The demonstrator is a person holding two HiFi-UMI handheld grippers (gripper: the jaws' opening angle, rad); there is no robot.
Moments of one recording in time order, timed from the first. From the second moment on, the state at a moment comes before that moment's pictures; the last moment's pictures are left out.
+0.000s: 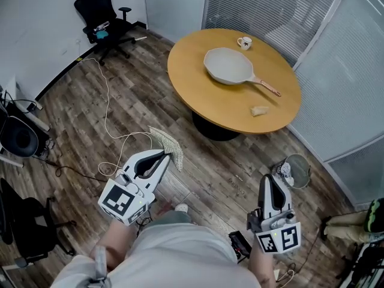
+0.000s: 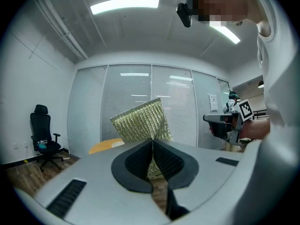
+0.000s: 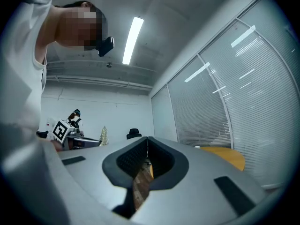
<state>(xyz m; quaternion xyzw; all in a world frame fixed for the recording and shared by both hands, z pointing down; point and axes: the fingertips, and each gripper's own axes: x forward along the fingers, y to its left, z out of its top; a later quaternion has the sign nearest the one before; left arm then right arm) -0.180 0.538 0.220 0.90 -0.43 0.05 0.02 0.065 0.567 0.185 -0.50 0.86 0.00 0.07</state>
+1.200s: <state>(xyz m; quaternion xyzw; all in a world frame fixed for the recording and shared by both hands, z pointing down) -0.210 0.463 0.239 0.91 -0.42 0.06 0.05 0.022 0.490 0.197 -0.49 0.87 -0.03 0.08</state>
